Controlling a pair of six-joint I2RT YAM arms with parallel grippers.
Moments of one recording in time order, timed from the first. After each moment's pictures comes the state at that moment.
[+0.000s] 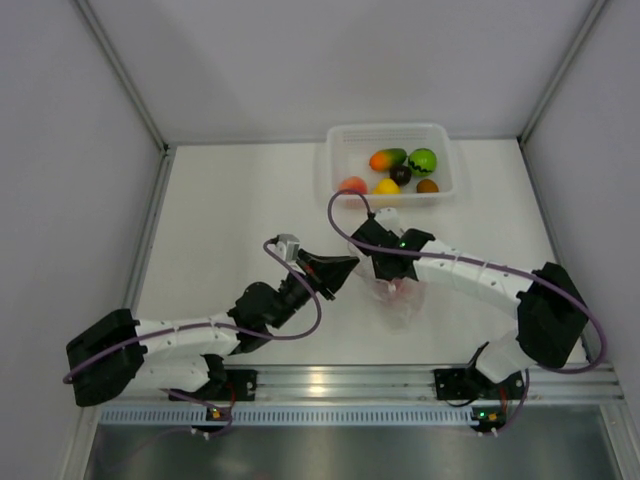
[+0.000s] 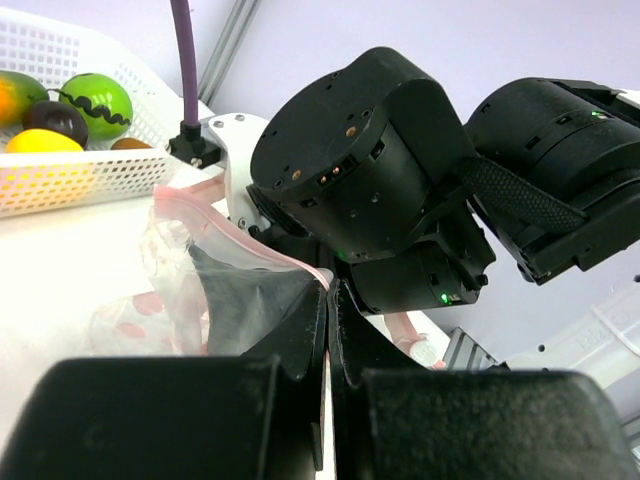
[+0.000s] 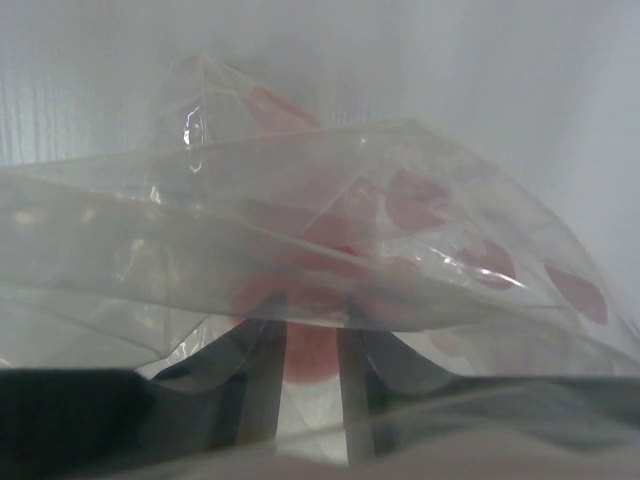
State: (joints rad) left arm -1.09 1.15 0.38 1.05 -0.23 -0.54; right arm 0.87 1.50 1.09 -0.77 0.49 0.58
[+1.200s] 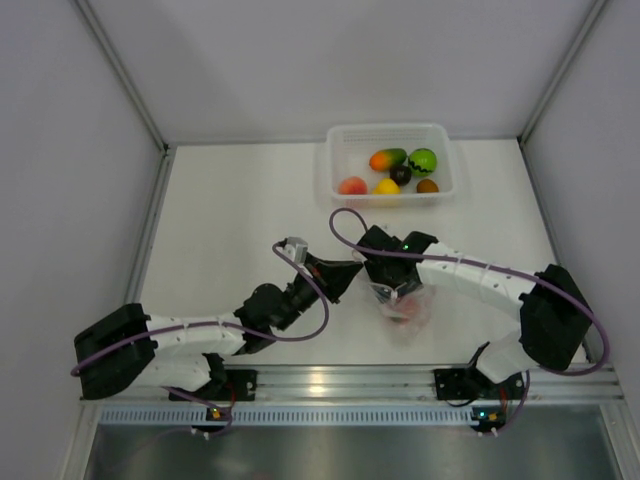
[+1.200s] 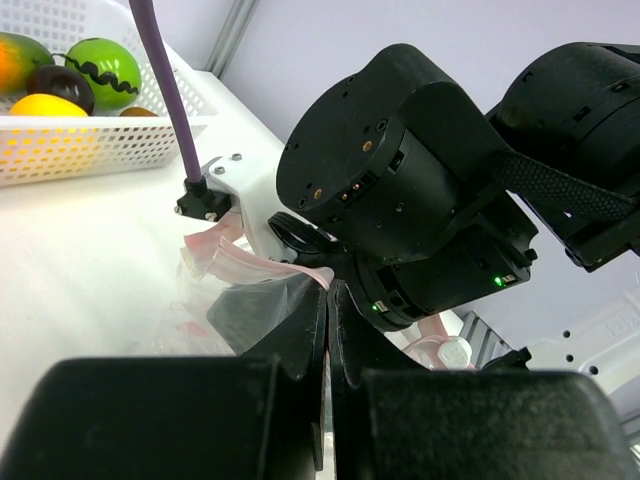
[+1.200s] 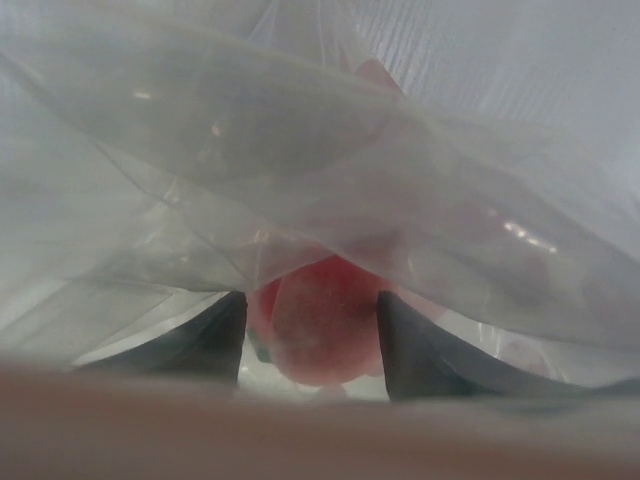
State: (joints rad) left arm -1.11 1.21 0.38 1.05 -0.26 -0.55; right arm 0.86 1.47 1.05 -0.91 0.27 0.49
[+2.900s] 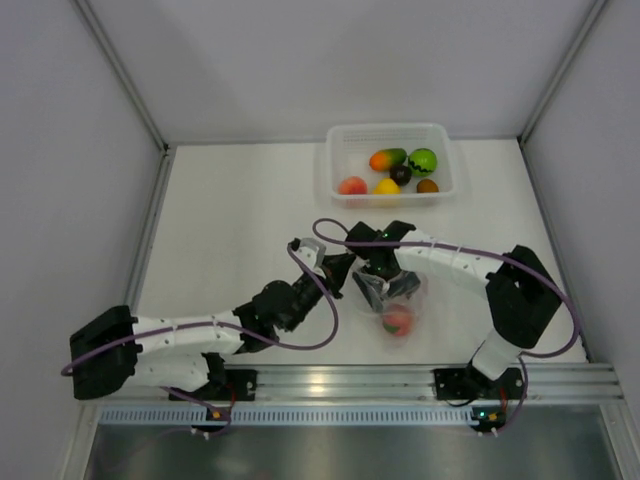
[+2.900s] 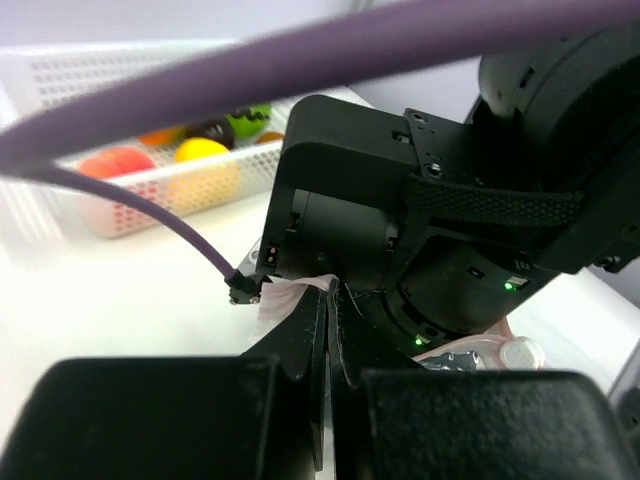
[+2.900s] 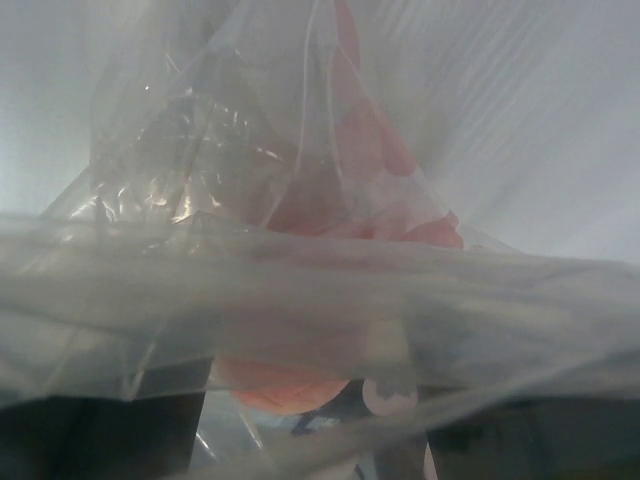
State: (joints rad) left arm -1.21 1.18 0.49 0.81 -0.51 -0.21; right arm 0.86 1.63 1.14 -1.06 0.14 0.34
